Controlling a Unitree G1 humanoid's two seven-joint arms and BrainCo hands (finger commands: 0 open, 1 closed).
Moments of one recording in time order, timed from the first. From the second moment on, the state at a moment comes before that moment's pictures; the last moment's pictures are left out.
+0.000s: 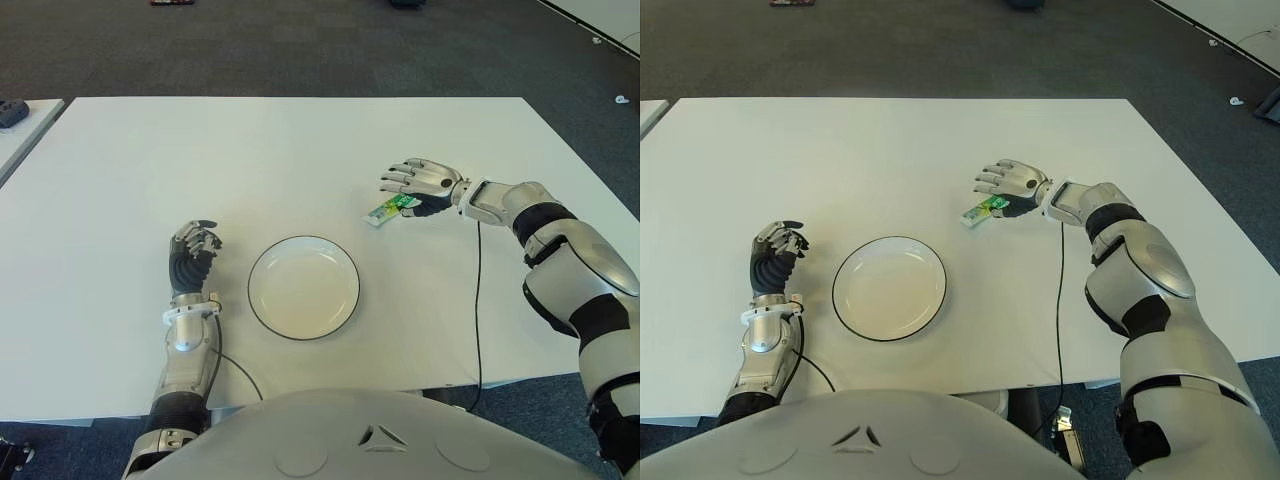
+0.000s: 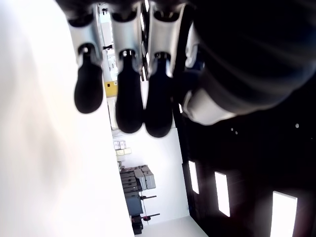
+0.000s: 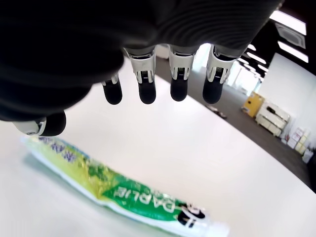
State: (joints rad) left arm 0.20 0.06 0.14 0.39 0.10 -0.59 0.22; right arm -0.98 -0.58 1.01 1.27 -1.28 -0.64 -0.58
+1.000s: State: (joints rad) left arm 0.28 0.04 0.14 0.31 0.09 -0.54 0.22; right arm -1.00 -0.50 1.17 1.35 -1.34 -0.49 -0.47
